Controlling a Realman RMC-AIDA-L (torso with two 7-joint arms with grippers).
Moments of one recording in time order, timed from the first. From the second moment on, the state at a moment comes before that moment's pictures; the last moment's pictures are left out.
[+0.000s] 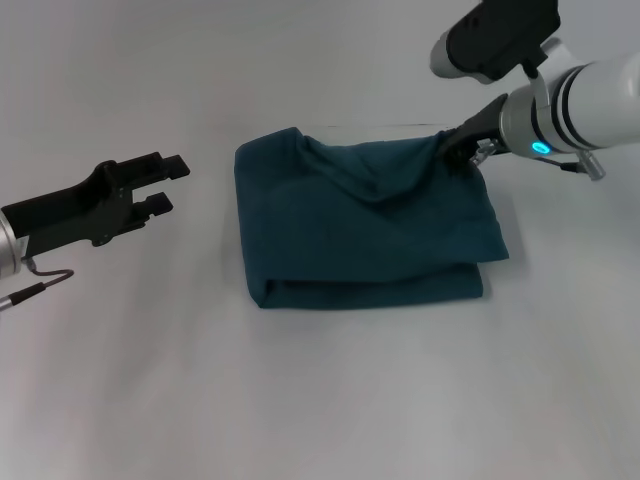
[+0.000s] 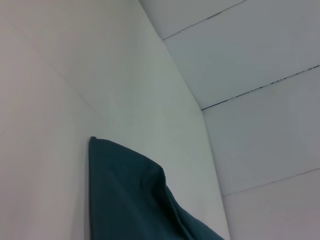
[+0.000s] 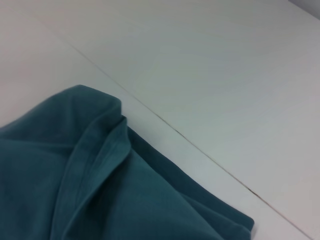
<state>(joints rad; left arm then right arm) -0.53 -2.09 0.55 0.72 1.96 1.33 -2.46 0.84 2.09 -1.40 -0.90 -2.77 -0.78 2.59</state>
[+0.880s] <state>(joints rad) -0.53 -2.09 0.55 0.72 1.96 1.31 -2.46 0.91 2.09 -1.38 -0.69 -2.81 -0.61 2.71</state>
